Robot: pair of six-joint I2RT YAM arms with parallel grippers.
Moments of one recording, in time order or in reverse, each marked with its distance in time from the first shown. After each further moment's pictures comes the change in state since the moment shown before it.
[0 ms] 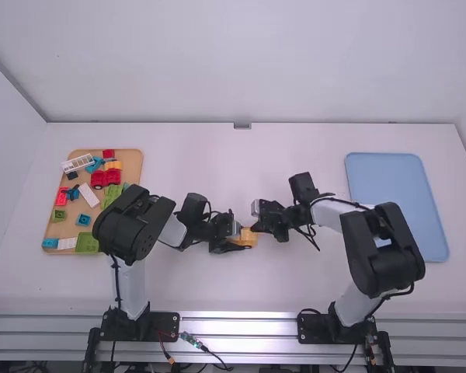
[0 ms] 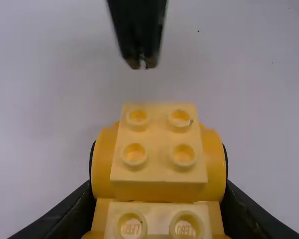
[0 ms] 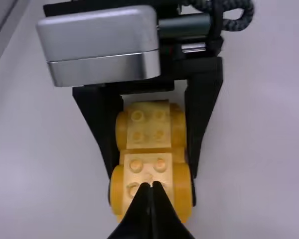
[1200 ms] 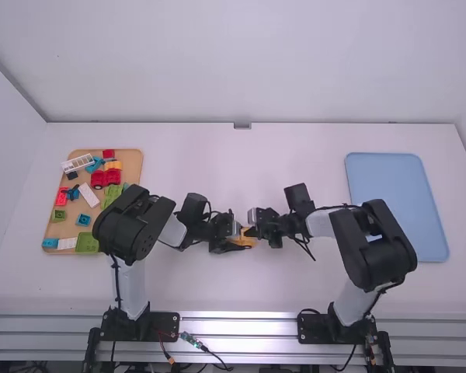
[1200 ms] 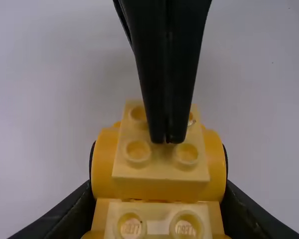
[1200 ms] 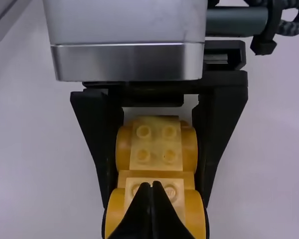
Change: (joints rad) left arm 0.000 0.000 0.000 -0.001 0.001 0.000; right arm 0.047 0.053 -0.132 0.331 -0.055 0.087
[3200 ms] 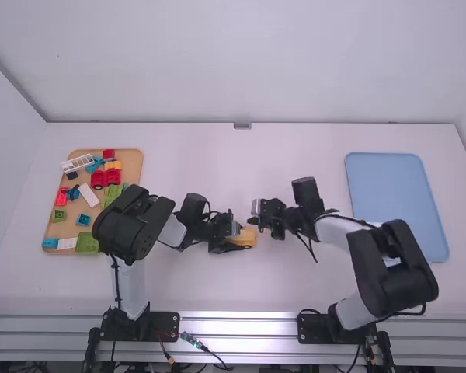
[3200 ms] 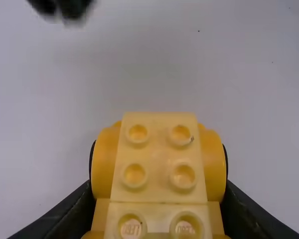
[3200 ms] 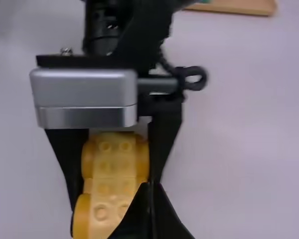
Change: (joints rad) left arm 0.004 0.000 -0.003 0.003 0.002 0.000; right arm -0.036 -0.200 -0.037 0.060 0.091 0.113
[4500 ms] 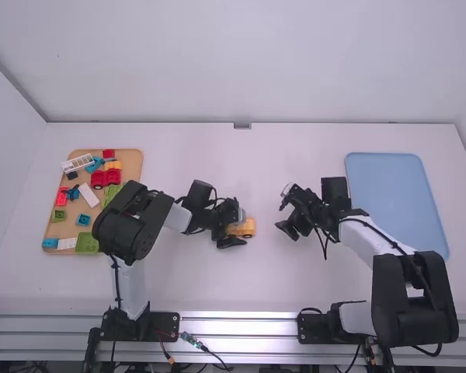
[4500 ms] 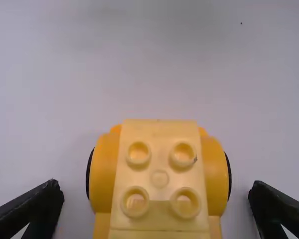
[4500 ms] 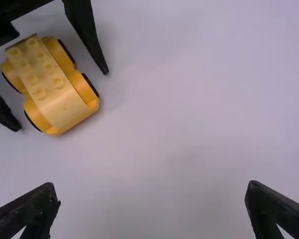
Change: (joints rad) left arm 0.000 0.000 0.183 -0.283 -0.069 0.034; right arm -0.187 -0.157 0.003 -0.259 0.347 0.225
